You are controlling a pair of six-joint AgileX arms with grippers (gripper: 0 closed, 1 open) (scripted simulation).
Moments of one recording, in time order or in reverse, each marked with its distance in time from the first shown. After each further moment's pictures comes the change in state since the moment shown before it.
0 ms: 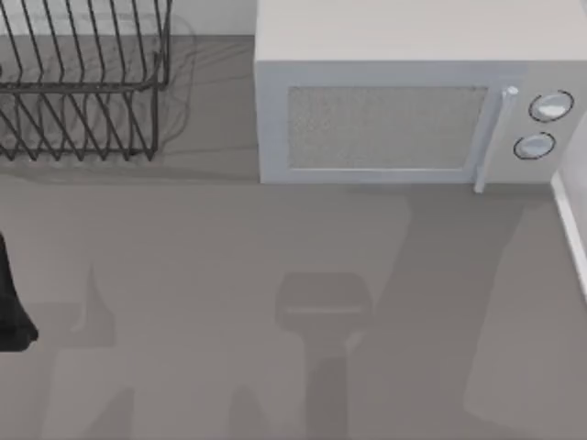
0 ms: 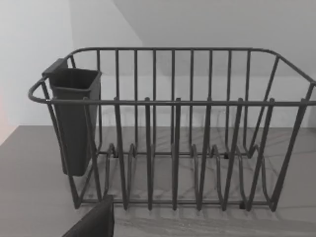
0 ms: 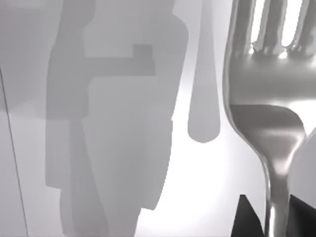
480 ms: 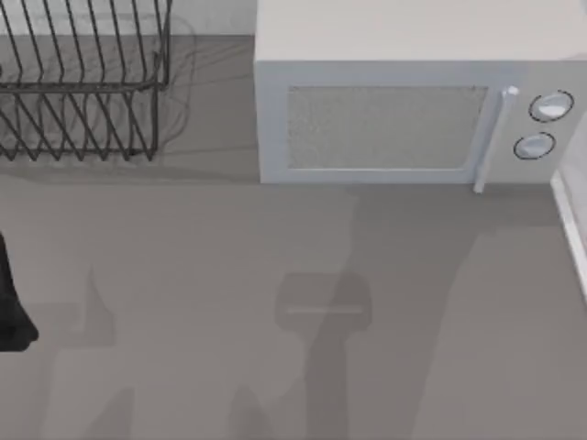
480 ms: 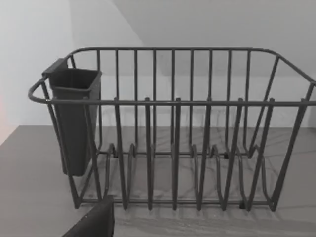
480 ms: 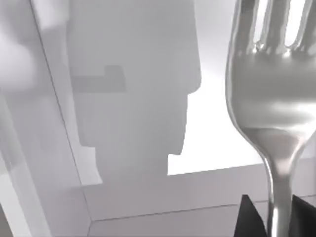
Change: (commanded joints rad) left arm 0.000 0.000 0.000 0.000 0.000 0.000; right arm 0.025 -0.160 -0.144 -0.056 -0.004 0.165
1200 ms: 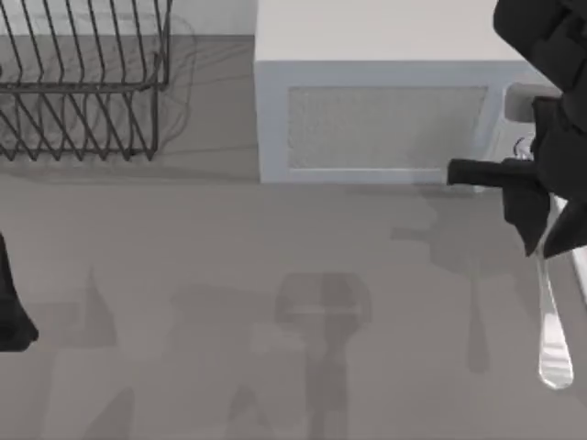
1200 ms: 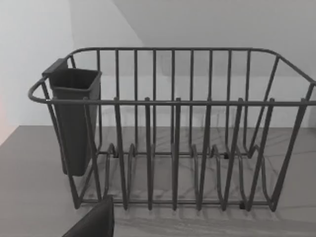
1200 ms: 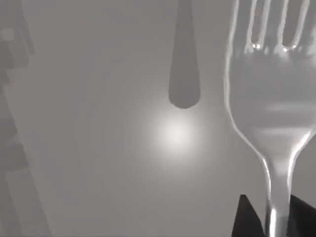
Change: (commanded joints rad) left arm 0.000 0.000 0.000 0.000 0.000 0.000; right arm 0.737 -0.647 -0.693 0.027 0.010 0.715
